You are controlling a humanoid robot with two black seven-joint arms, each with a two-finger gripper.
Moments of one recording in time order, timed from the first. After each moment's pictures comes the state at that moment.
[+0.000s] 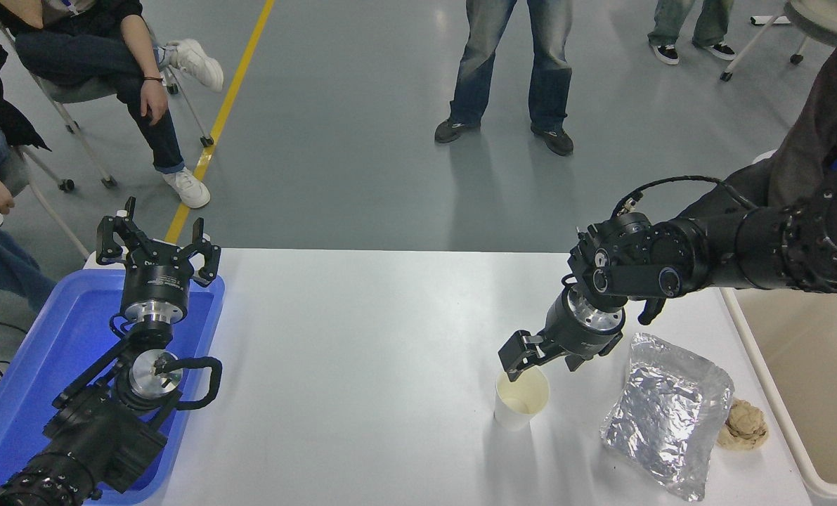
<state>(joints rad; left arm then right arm) -0.54 0.16 -1.09 -0.55 0.03 -0.40 -0.56 1.51 -0.10 -0.99 0.99 -0.41 0.56 0.03</state>
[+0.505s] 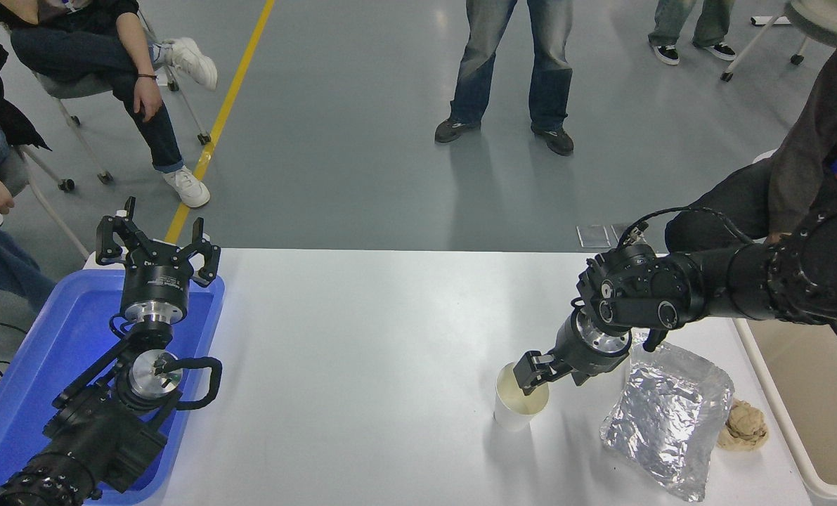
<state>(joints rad) -0.54 0.16 -1.09 -0.55 0.03 -0.40 -0.56 1.43 -0.09 -0.99 0.94 -0.45 0.51 0.03</state>
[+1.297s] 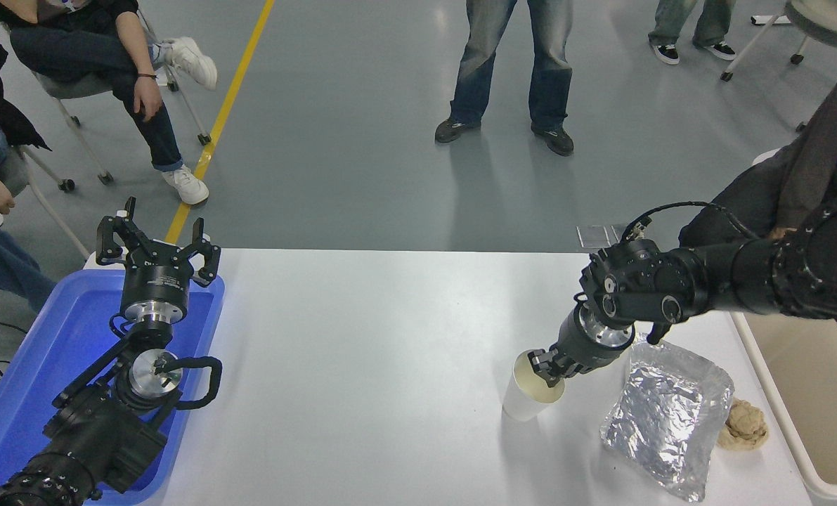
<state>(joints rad) -0.54 0.16 -1.09 -0.55 0.03 -0.40 -0.56 1.65 -0.17 -1.01 1.07 -0.44 0.60 0.03</state>
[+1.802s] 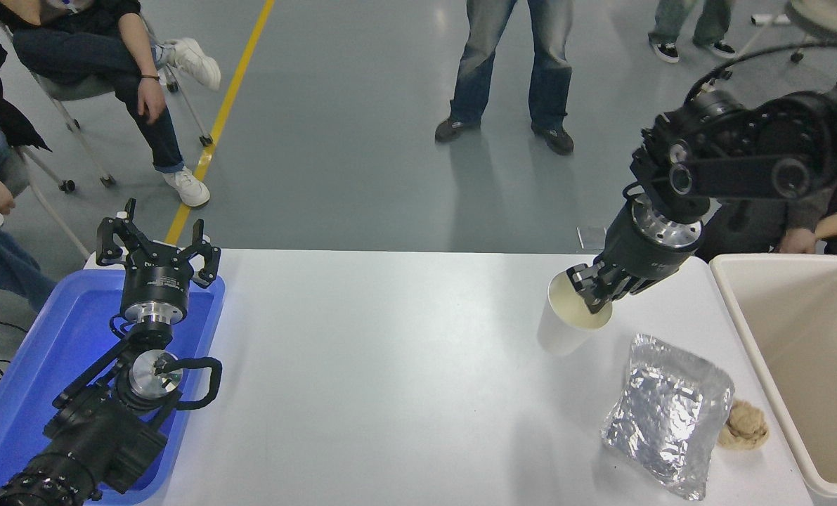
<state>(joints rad) -0.54 0.16 -1.09 -0.55 0.03 -0.40 -0.56 2.28 -0.31 -1.19 1.38 -0.36 0.76 0.02</state>
